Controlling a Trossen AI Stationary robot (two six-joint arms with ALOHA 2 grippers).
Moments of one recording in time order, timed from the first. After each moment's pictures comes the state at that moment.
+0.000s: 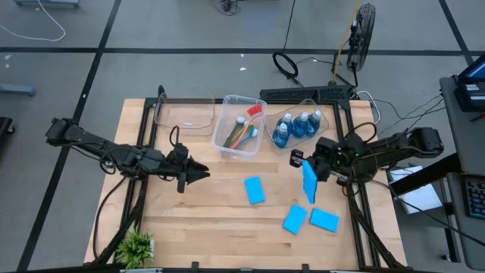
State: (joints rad) left arm -0.31 0.85 0.51 0.13 -0.26 -0.71; right arm 0.02 1.19 0.42 1.54 -0.68 0.91
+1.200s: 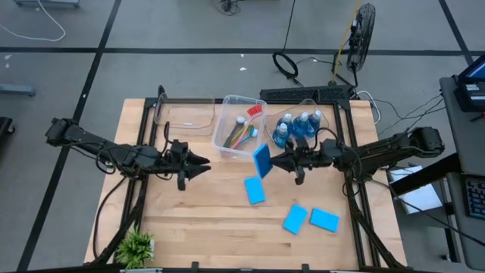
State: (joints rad) left arm -0.30 0.85 0.51 0.27 -0.35 -0.53; right arm 0.04 1.17 0.42 0.87 -0.04 0.52
